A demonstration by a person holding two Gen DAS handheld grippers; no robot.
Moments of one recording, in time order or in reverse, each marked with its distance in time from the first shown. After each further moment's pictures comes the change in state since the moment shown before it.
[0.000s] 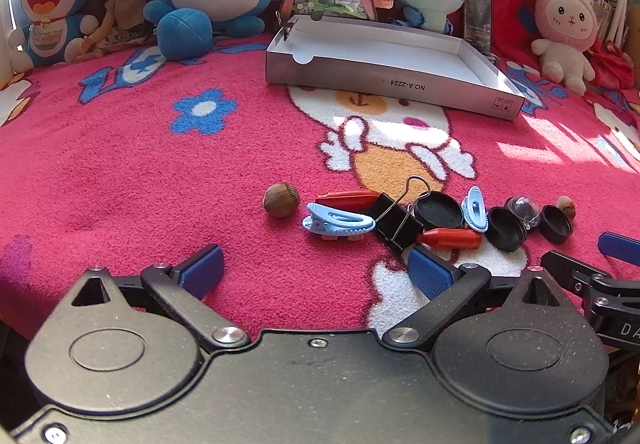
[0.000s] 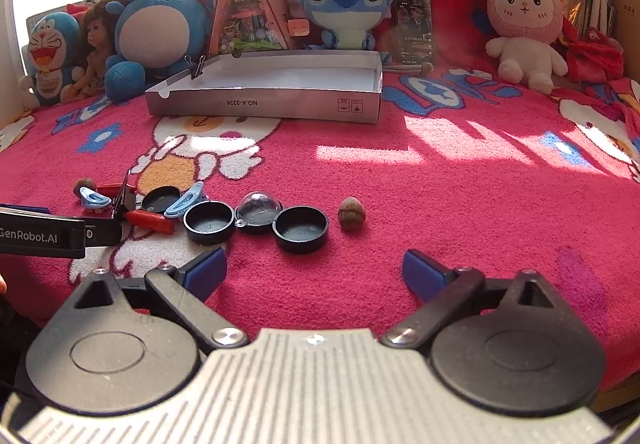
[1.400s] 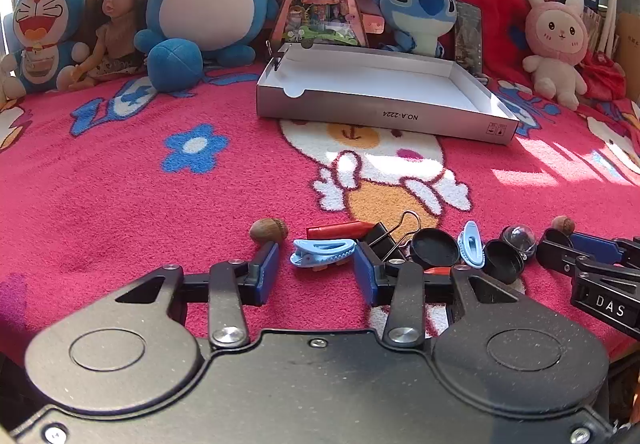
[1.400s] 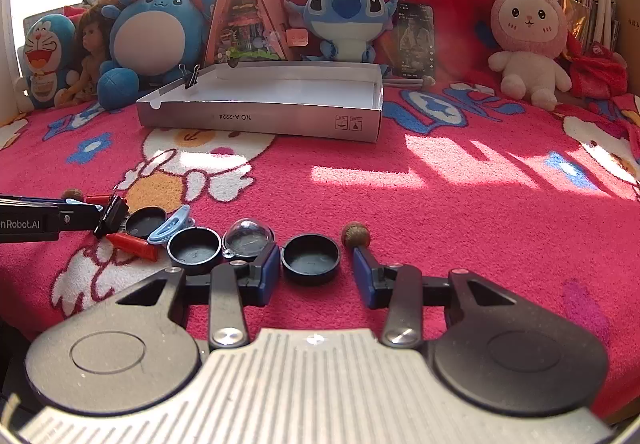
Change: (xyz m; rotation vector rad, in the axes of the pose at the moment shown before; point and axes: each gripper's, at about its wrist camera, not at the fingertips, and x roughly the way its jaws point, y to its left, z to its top) left arm 0.005 -0.003 0.010 0.032 -0.080 -0.011; right arm 0.017 0.000 0.009 -0.025 -0.028 -0.031
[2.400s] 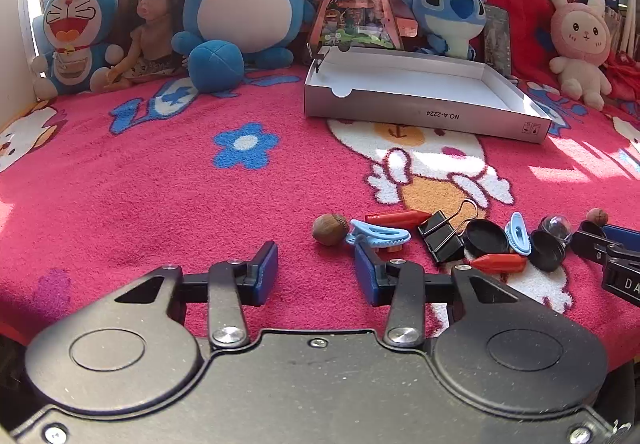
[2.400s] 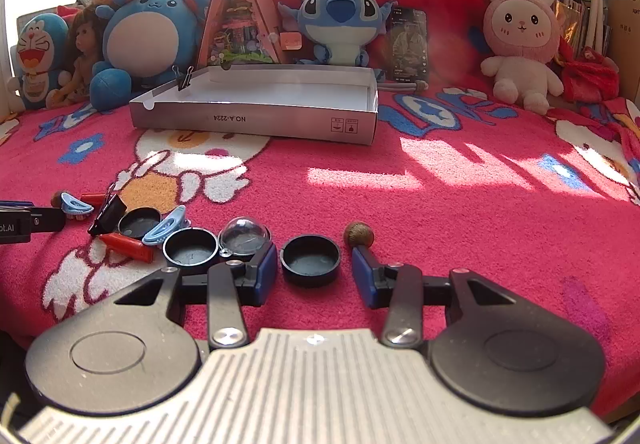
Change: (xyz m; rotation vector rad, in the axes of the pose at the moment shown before) left arm -0.010 0.024 -0.008 0.000 -0.018 0.069; right arm 0.001 0.004 -0.002 0.002 -0.019 -0.034
